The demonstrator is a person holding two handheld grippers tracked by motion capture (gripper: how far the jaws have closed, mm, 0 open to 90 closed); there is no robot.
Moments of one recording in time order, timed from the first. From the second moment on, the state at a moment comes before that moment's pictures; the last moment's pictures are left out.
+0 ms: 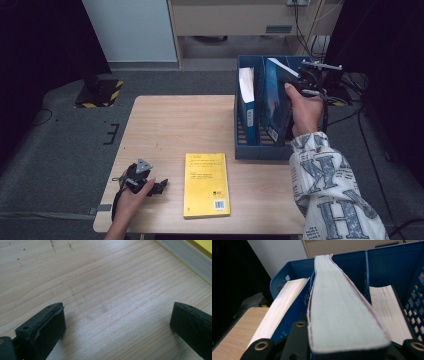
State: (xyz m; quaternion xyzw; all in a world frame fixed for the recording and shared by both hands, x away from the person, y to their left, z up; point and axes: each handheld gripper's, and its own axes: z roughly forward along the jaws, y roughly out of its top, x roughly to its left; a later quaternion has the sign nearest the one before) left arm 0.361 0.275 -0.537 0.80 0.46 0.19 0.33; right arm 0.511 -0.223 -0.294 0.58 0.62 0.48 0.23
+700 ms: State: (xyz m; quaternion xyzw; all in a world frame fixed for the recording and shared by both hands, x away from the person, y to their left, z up) left arm 0.362 0.275 -0.537 0.80 0.46 0.19 0.33; right arm 0.536 -0.216 -0.304 0.60 0.59 0.49 0.24
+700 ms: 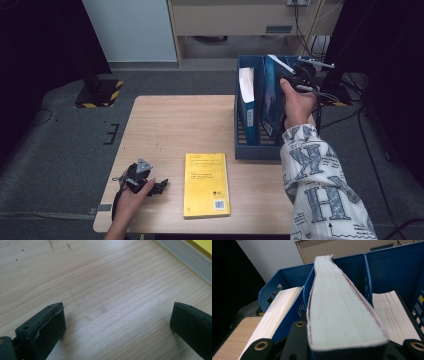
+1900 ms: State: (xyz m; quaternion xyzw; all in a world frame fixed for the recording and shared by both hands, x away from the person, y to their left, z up) left arm 0.362 0.274 -0.537 0.80 0.46 0.19 0.33; right arm 0.539 -0.211 -0.333 0.60 0.60 0.47 0.26
